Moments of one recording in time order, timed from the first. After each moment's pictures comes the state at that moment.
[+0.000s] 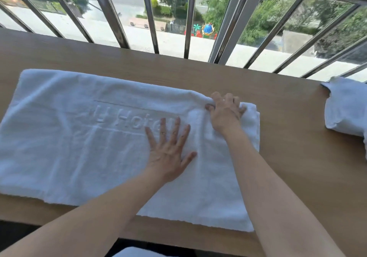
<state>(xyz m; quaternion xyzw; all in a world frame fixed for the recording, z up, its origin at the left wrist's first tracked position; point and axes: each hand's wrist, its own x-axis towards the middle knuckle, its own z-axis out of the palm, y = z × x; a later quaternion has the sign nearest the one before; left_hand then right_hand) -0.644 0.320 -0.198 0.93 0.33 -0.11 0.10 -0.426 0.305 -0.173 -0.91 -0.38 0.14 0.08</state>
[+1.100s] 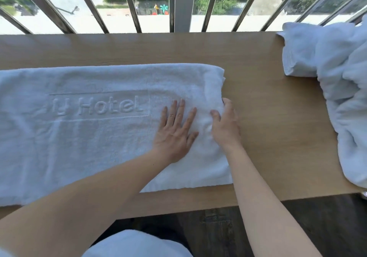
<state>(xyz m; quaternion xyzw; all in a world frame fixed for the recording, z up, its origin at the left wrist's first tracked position) -0.587 0.255 -0.209 0.97 0.19 -0.07 0.11 -0.453 0.146 -0.181 -0.91 -0.15 0.19 0.33</state>
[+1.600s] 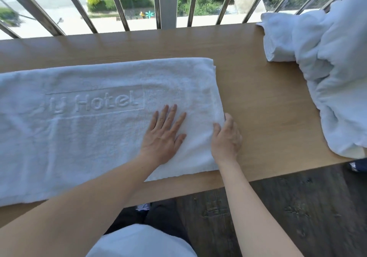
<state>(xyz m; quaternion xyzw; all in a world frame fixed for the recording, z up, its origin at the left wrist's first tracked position) -0.632 0.247 -0.209 0.98 0.14 -0.07 0.11 -0.518 0.084 -0.188 -0.97 -0.09 0.11 0.21</state>
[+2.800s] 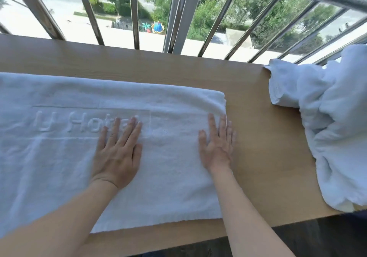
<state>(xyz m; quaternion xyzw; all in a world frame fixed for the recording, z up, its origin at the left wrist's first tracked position) -0.674 0.337 -0.205 0.94 0.31 -0.01 0.13 -0.467 0.154 -0.205 -0.97 -0.23 0.12 0.06</state>
